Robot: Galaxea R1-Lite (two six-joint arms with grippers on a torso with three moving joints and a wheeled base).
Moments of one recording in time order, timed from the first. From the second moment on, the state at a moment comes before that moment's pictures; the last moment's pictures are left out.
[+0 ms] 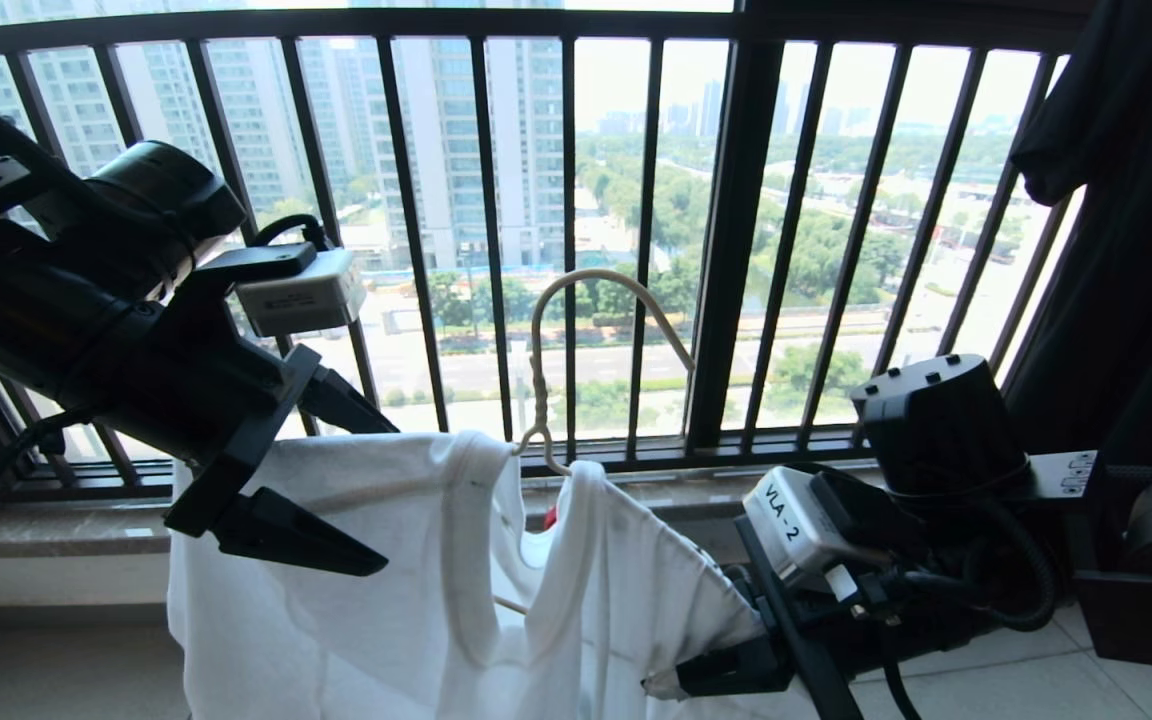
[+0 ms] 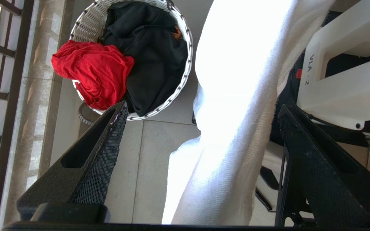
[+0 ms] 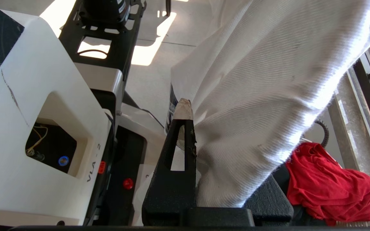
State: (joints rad) left arm -0.25 1.67 -1.68 1.12 -0.70 1.02; right arm 0.65 1.63 -0.86 -0.17 0.85 -0.64
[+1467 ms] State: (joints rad) left arm -0.28 1.76 -1.80 1.19 -0.64 1.04; right arm 0.65 1.62 -0.85 -0.20 0.85 -0.66
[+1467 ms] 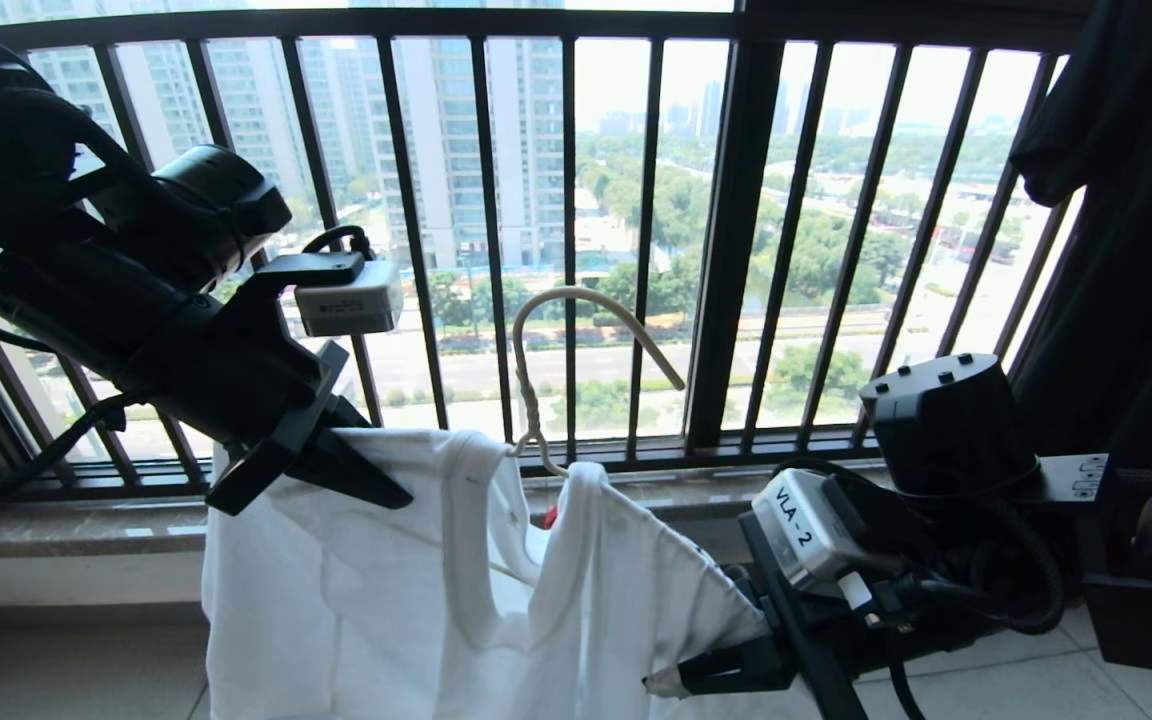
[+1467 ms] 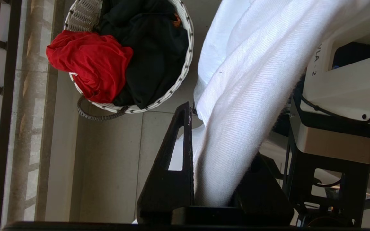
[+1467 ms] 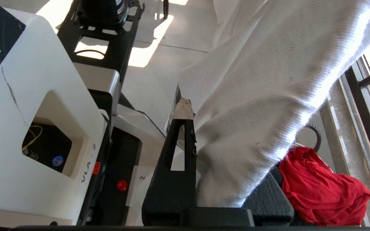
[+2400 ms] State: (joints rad) left arm -0.26 1.76 -1.81 1.19 -0.69 1.03; right arm 0.64 1.64 -0.85 -0.22 0.85 -0.65
